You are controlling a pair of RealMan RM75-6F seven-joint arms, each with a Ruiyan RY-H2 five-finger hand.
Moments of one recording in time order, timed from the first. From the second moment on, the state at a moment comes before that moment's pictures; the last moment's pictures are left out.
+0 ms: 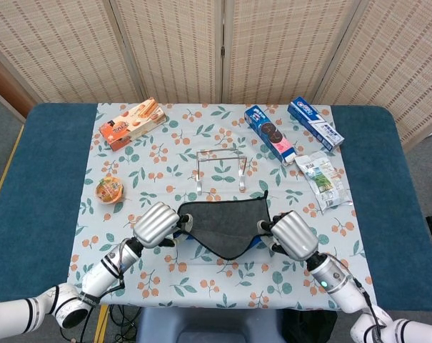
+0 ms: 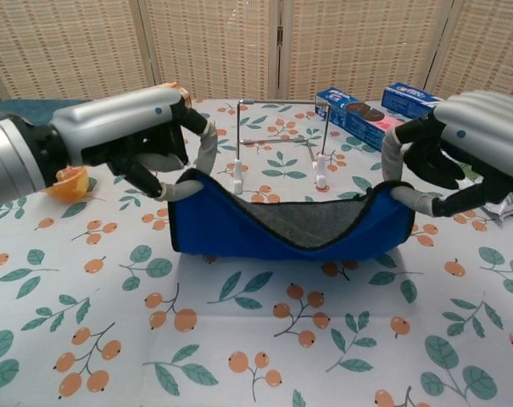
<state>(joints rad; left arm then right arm) -0.75 -1.46 -0.15 -1.60 1.53 1.02 0.01 0.49 -1.48 0.04 -1.43 -1.76 1.34 -0.08</state>
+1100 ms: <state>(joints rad) -1.05 -1.51 -0.41 -1.43 0.98 0.80 0.14 0.61 -1.36 0.27 -1.47 -1.43 1.19 -0.15</state>
